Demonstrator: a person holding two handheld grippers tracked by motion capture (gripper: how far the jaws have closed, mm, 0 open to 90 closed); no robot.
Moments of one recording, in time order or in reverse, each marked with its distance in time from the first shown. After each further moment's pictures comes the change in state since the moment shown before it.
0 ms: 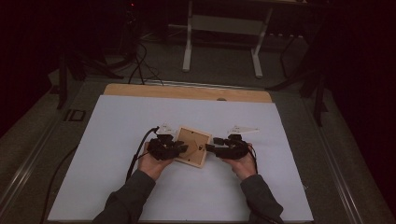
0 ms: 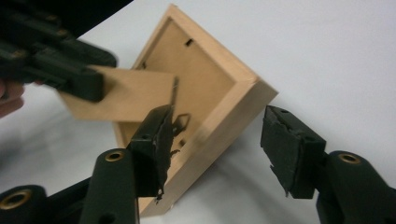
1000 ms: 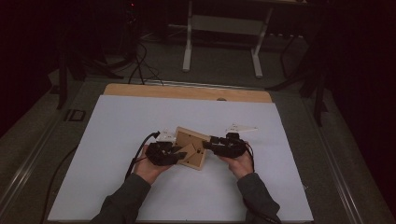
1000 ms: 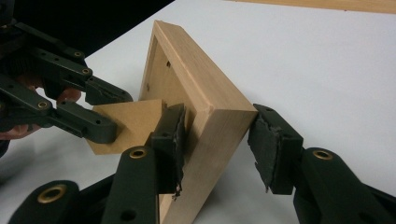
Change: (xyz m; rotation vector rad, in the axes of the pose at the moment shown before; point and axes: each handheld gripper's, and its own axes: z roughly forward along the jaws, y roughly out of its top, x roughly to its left) left arm -0.004 -0.012 -0.003 0.046 -0.025 0.097; right arm 0.011 0.007 0.001 -0.049 0.047 -0.026
